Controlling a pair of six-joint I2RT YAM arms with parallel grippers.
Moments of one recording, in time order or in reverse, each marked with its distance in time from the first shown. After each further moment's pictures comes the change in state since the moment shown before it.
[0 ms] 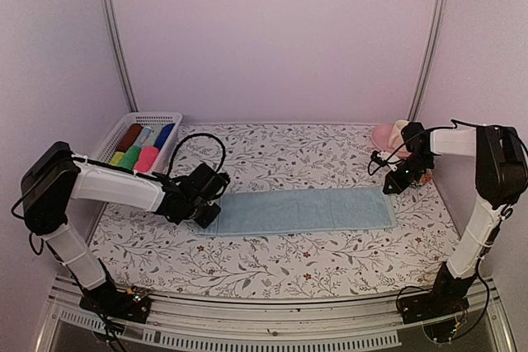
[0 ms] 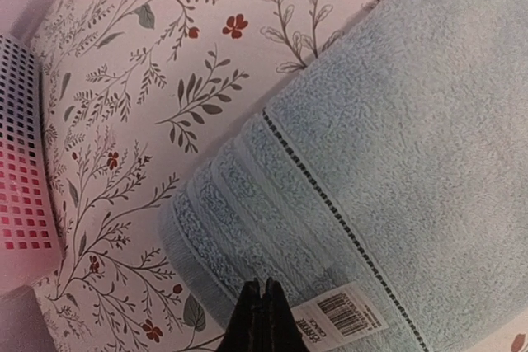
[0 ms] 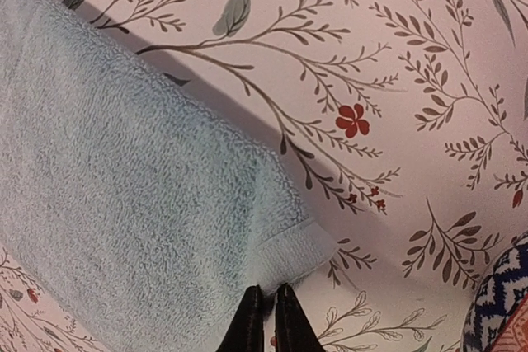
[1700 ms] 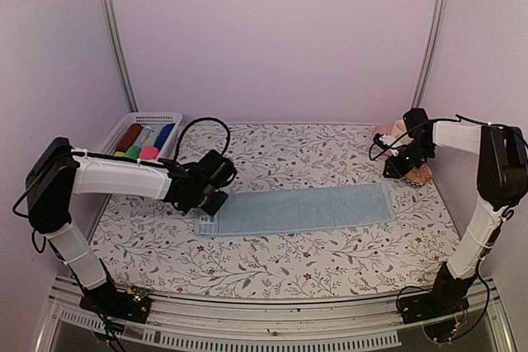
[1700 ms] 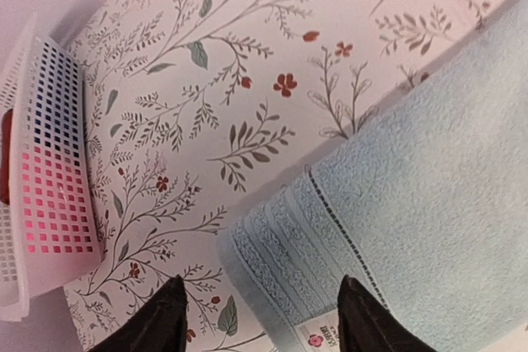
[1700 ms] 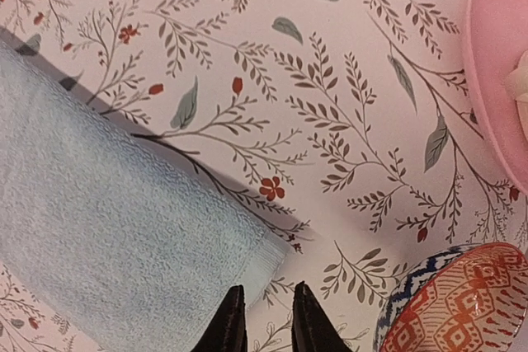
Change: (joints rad) left arm -0.018 0.049 0.166 -0.150 -0.121 -0.065; right arm 0.002 -0.008 0.086 0.035 0.054 0.032
